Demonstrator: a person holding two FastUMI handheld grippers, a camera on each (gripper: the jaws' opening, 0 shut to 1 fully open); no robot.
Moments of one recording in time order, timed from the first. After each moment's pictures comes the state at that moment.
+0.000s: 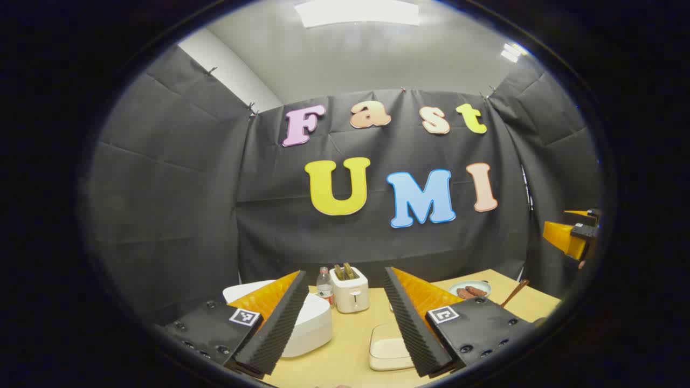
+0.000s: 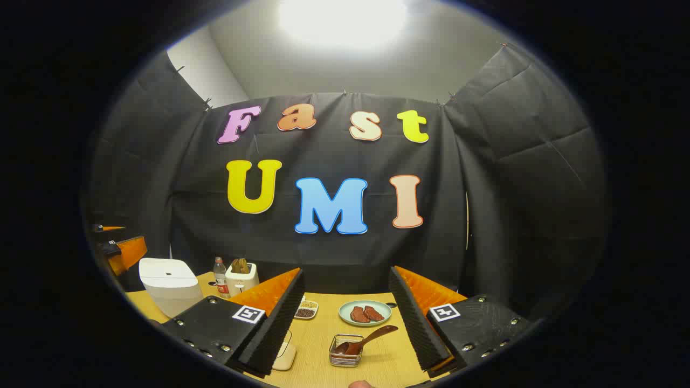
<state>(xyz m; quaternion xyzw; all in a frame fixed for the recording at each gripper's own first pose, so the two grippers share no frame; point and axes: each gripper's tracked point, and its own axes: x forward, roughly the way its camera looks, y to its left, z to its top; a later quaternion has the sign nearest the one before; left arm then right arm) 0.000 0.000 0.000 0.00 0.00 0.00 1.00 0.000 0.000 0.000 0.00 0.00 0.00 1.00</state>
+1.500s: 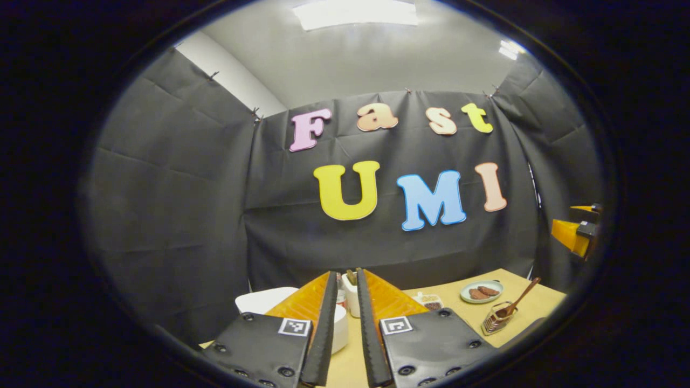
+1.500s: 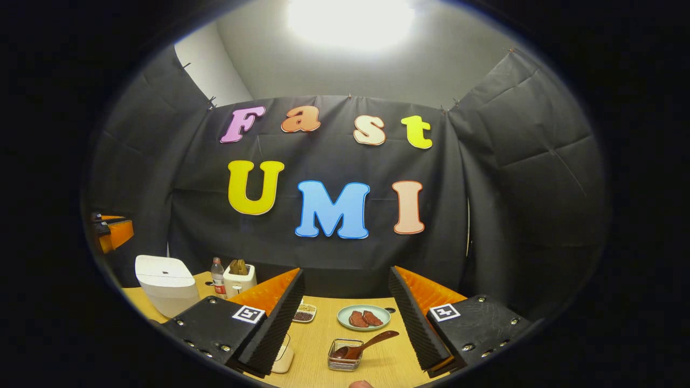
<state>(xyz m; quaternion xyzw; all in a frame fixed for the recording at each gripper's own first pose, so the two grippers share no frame) 0.009 0.029 0.006 0.01 -0.01 0.01 1.00 0.006 0.009 0.005 -0.01 -0.01 0.00 1.00</state>
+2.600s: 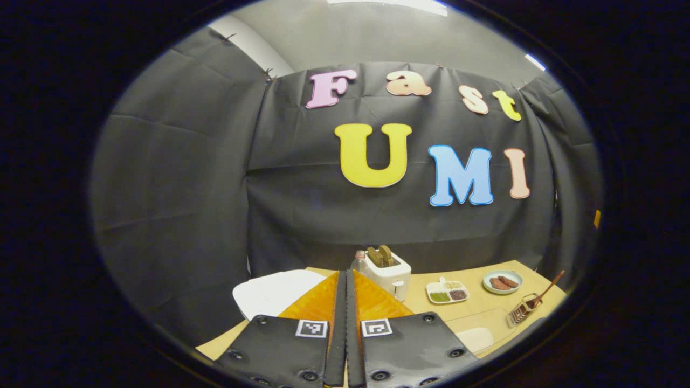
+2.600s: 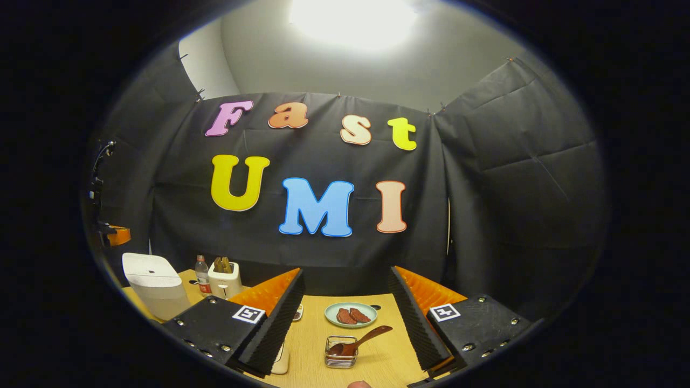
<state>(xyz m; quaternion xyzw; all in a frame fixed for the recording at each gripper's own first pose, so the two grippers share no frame) 0.133 0.147 -0.077 -0.03 0.08 0.01 1.00 -0.005 0.013 0.004 -0.03 0.00 -0.08 1.00</state>
